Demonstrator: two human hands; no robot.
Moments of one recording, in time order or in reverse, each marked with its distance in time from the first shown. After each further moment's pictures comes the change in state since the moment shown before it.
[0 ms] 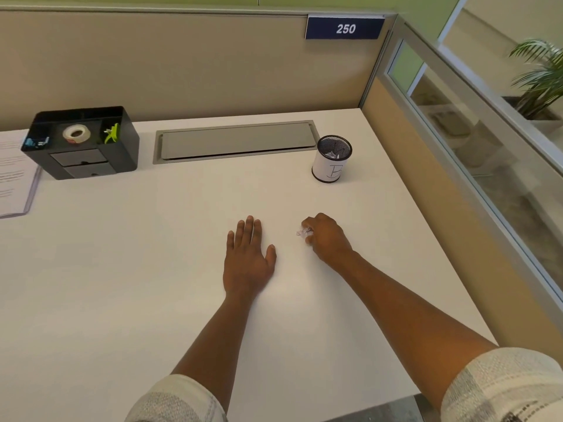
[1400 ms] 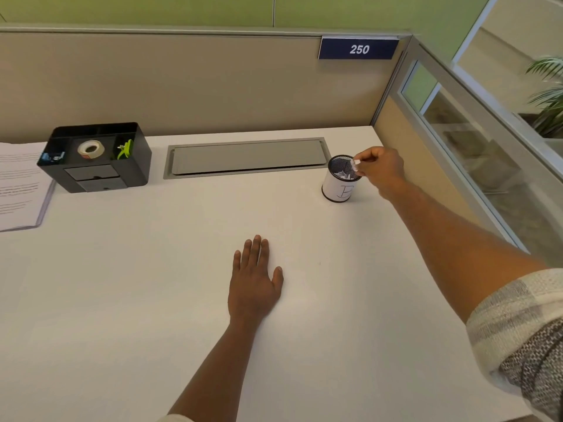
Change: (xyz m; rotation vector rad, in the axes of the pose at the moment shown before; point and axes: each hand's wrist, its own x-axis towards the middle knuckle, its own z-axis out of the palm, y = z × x) left_hand 0.000 0.000 0.001 -0.021 0.008 -0.006; right_hand 0.132 0.032 -0.141 0.587 0.427 0.239
